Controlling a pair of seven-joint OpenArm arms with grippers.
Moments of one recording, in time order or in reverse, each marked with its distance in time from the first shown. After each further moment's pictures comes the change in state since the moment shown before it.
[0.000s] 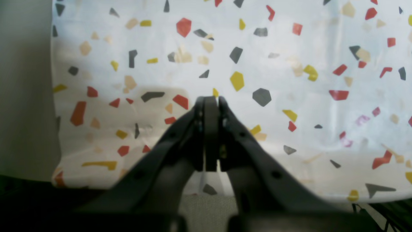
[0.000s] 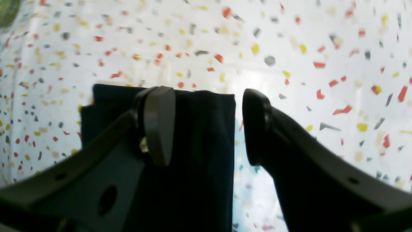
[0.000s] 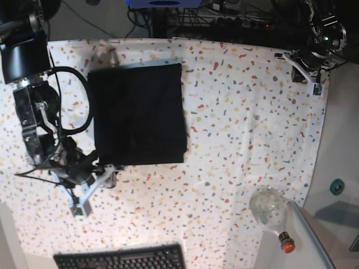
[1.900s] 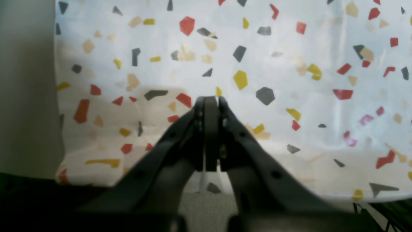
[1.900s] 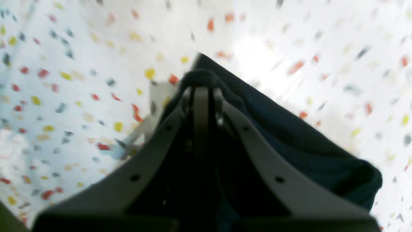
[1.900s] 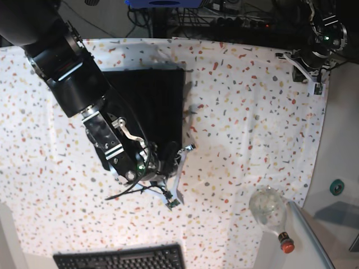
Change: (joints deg) left arm 0.0 0.0 -0.3 0.0 0.1 0.0 0.0; right arm 12.0 -15.1 -17.1 -21.7 -10.2 7.3 -0.2
